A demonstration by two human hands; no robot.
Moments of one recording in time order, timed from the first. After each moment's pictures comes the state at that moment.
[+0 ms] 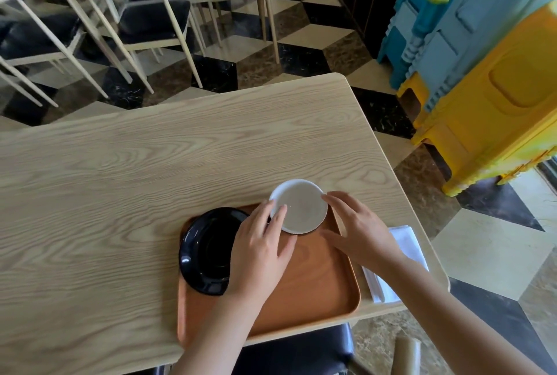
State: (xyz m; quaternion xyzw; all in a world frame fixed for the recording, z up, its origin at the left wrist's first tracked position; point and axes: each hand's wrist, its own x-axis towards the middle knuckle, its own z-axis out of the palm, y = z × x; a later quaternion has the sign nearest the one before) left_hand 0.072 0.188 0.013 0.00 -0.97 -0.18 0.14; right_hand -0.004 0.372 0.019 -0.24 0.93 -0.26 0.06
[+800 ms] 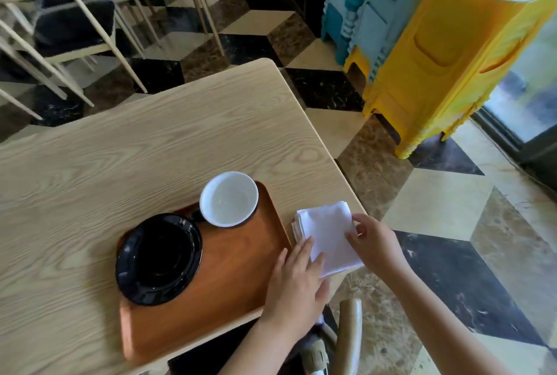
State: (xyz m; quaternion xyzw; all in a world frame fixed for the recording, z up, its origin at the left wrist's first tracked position) left_hand 0.109 0.325 -0.010 -0.16 -0.98 -0.13 -0.04; right_hand 0.042 0.485 -0.008 0.10 0.92 -0.36 0.14
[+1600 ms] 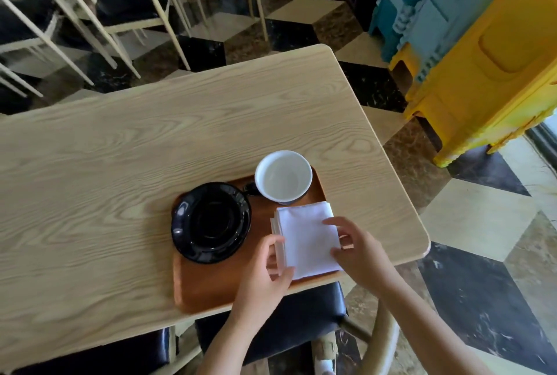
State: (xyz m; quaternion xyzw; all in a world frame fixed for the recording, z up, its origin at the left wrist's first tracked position) left_hand 0.149 0.222 -0.001 0.15 -0.80 -0.57 -0.08; right_hand 0.077 0.400 0.003 -0.03 0.86 -0.45 0.24
